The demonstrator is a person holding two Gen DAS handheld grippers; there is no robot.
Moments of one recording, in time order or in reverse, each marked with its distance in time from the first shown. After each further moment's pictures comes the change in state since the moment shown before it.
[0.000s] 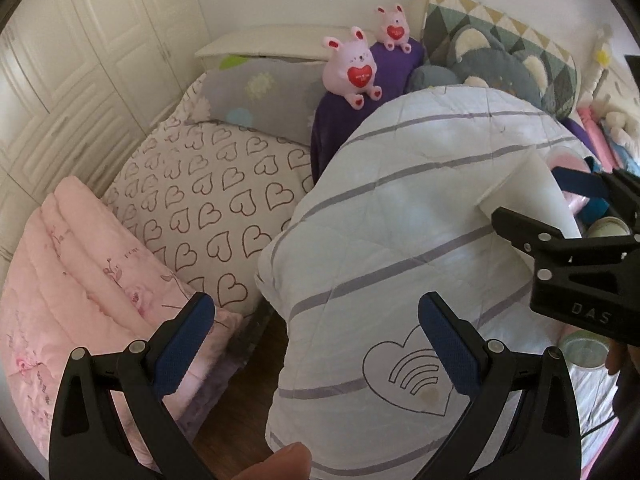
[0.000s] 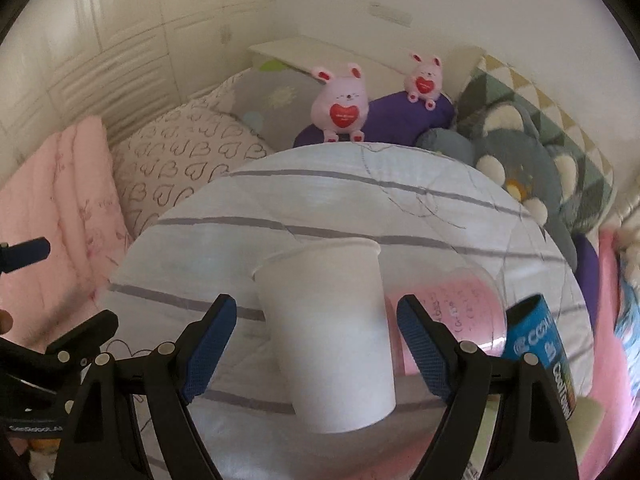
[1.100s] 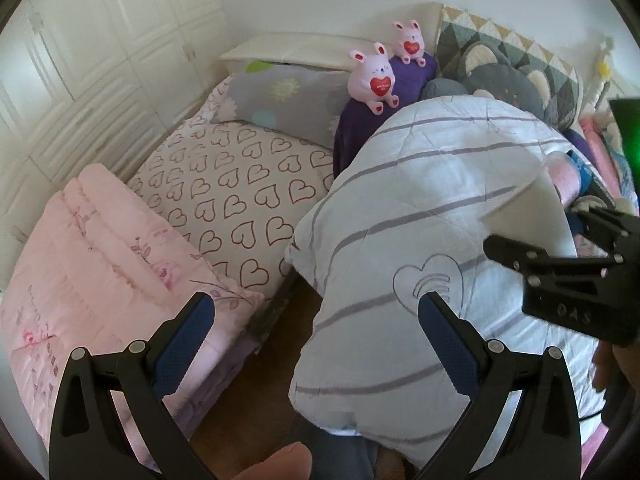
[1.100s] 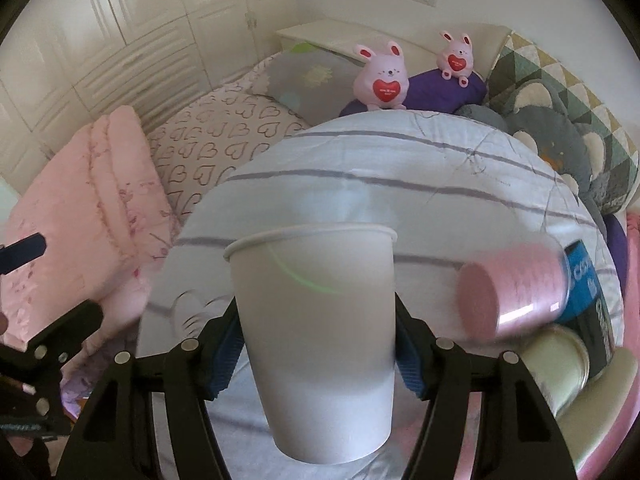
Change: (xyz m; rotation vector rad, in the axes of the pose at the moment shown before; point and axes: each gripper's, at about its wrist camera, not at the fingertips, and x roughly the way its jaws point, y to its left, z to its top) left arm -0.064 0.026 -0.049 -0.051 -0.046 0.041; right arm -0.026 0.032 -0.034 0.053 0.052 0.146
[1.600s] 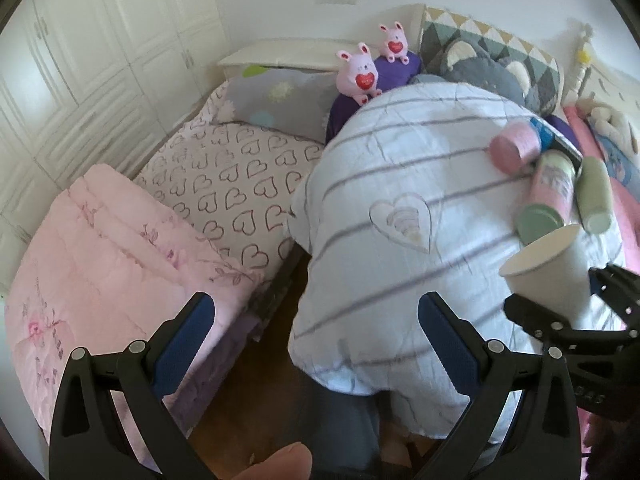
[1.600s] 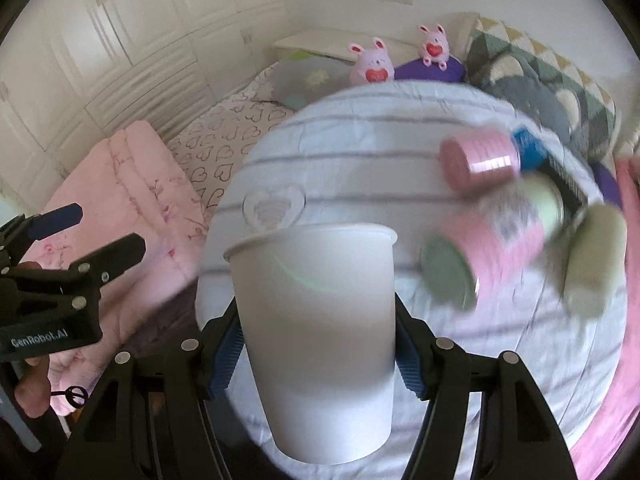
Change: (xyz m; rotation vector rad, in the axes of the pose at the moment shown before) left arm -0.048 -0.011 -0.060 0.028 -0.011 -0.006; right arm -0.060 0.020 -0.102 0.123 -0.031 0.038
